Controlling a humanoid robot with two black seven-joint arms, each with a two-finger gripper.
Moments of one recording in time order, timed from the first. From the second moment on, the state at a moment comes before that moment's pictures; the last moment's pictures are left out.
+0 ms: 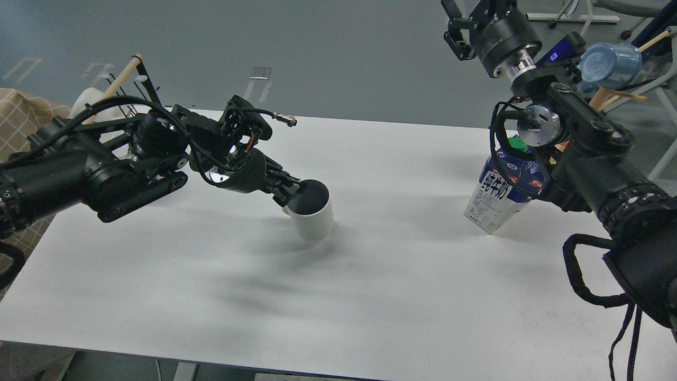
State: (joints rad) left arm -1.13 0.47 -0.15 -1.03 1.91 -0.49 -0.44; right arm 1.17 0.00 0.80 0.25 -0.47 0.43 0.49
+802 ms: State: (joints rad) left arm -1.15 0.43 -0.13 -0.95 1.89 -0.49 -0.45; right arm 1.16 0.00 0.80 0.25 -0.47 0.43 0.49
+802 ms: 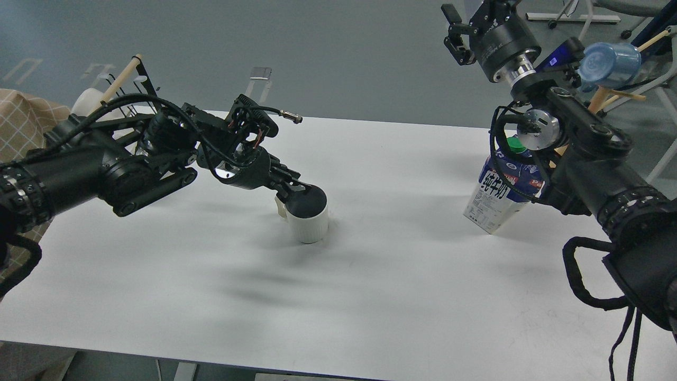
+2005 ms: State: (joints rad) left arm -1.29 0.51 -0.27 -0.89 0.46 -0.27 -0.38; right arm 0.78 -1.15 0.38 1.25 -1.55 -0.40 0.49
